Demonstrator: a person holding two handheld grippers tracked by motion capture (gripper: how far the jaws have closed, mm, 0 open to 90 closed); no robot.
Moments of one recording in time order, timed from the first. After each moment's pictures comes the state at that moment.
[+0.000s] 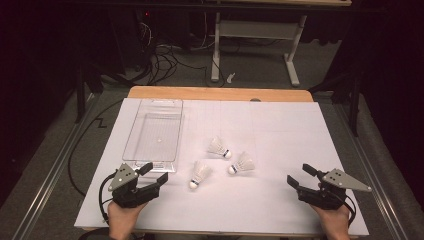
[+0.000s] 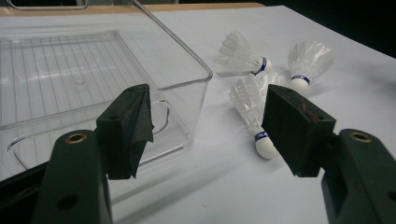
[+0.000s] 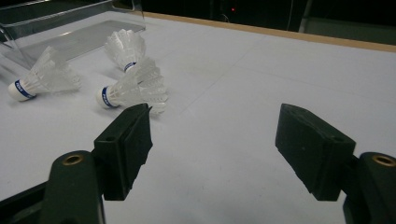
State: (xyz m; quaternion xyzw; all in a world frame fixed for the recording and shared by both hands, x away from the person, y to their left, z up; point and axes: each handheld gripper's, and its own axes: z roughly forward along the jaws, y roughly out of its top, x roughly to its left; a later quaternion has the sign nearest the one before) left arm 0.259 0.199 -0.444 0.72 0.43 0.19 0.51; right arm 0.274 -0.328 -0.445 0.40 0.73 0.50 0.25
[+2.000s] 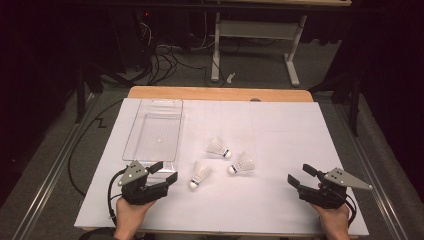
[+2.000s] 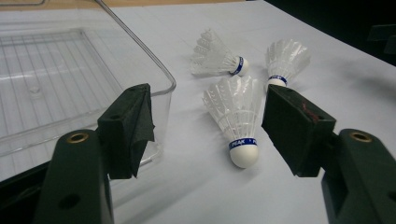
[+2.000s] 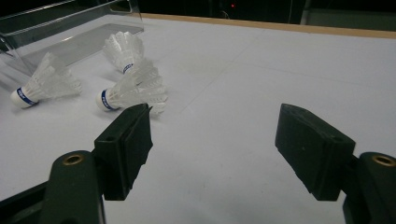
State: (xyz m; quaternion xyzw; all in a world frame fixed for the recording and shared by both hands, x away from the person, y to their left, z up) left arm 0.268 0.180 -0.439 0.74 0.41 0.16 0.51; right arm 0.277 -0.331 -0.447 0.41 0.72 0.51 0.24
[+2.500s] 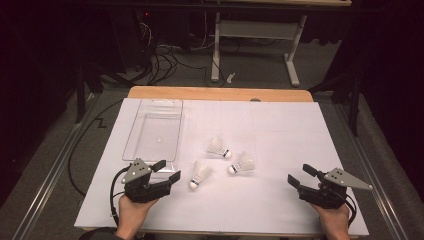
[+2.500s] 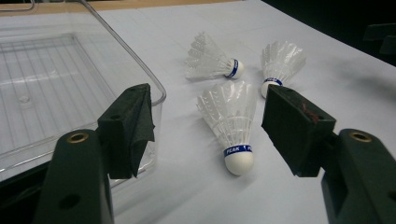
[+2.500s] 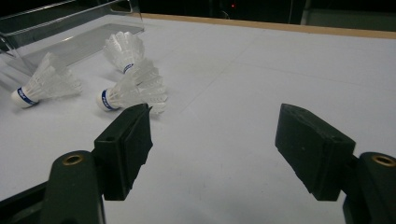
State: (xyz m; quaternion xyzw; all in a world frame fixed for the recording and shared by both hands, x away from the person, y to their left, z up) left arm 0.273 0.173 -0.434 0.74 0.40 0.15 0.52; right arm 0.277 -0.331 -0.447 0.41 0.72 0.51 0.24
